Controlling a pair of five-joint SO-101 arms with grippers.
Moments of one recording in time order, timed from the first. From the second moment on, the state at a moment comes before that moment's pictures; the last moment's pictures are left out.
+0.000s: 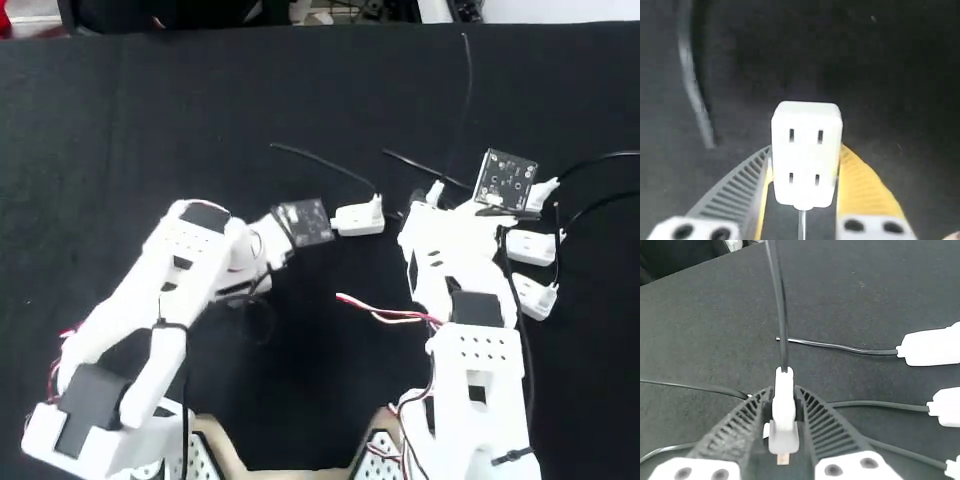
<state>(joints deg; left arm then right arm) 14.1 -12.1 34.5 63.7 -51.8 4.5 -52.4 67.8 28.2 -14.0</state>
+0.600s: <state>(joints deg) 13.1 7.8 21.0 58.9 -34.9 4.5 -52.4 67.8 28.2 -14.2</state>
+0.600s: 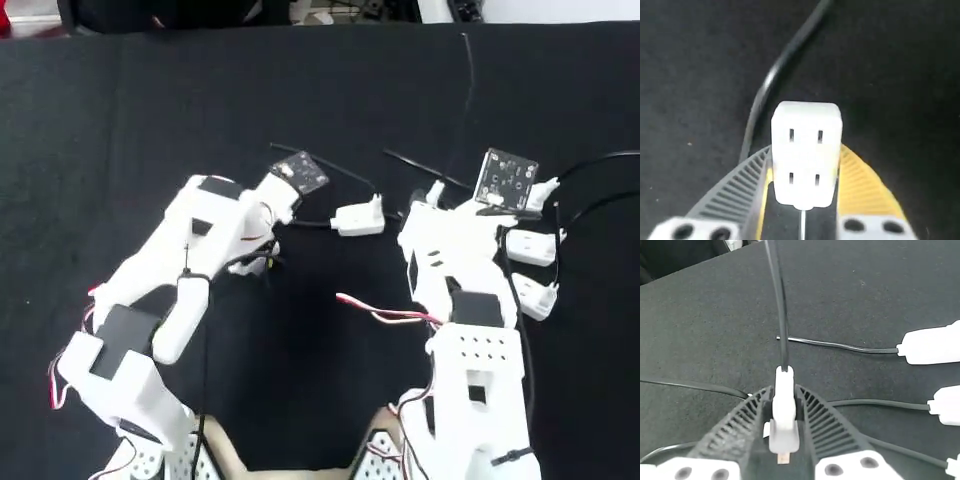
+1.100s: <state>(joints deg) 12.1 -3.1 20.4 68.1 -30.3 -4.9 -52.4 58.7 52.3 -7.0</state>
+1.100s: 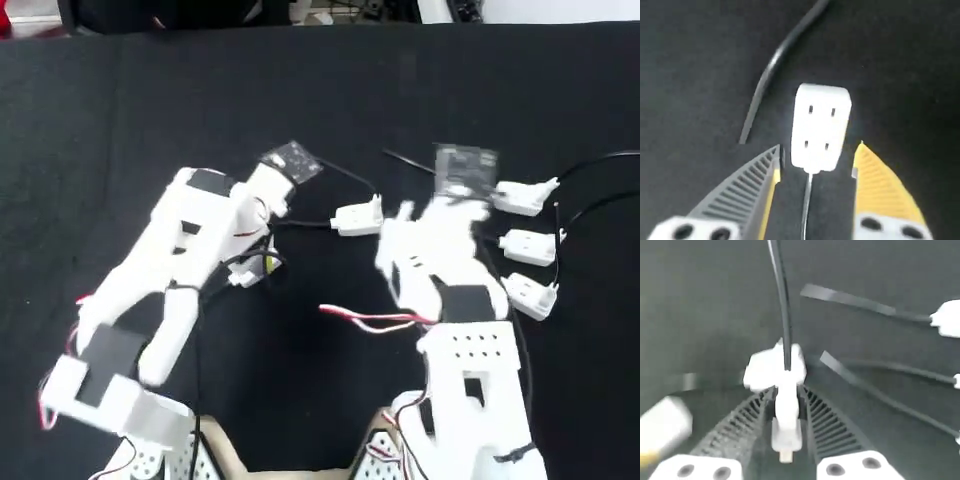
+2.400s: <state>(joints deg) -39.5 -102.6 91.6 72.2 -30.9 -22.1 -7.1 43.9 70.5 11.6</state>
